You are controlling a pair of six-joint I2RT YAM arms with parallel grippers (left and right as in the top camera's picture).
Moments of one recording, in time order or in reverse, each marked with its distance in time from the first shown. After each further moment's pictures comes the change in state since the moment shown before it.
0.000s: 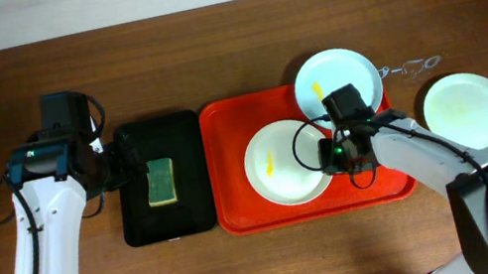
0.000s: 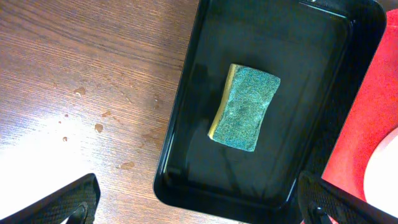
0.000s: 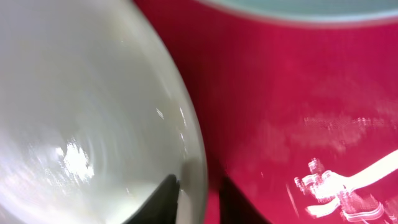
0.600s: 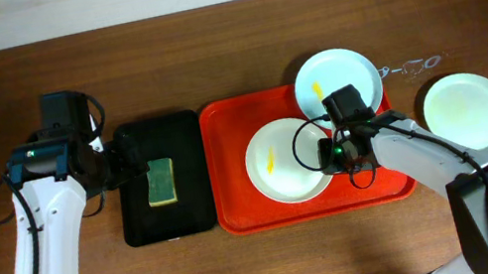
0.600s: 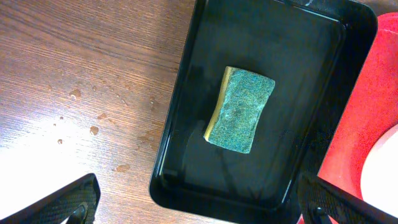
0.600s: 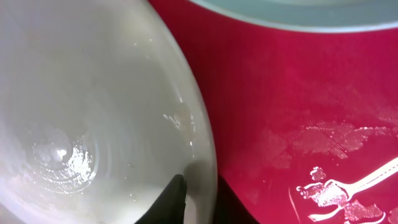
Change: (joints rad) left arm 0.000 0.000 0.000 0.010 0.013 -0.005; right arm 0.000 -0.002 -0.015 0.040 0.003 -0.002
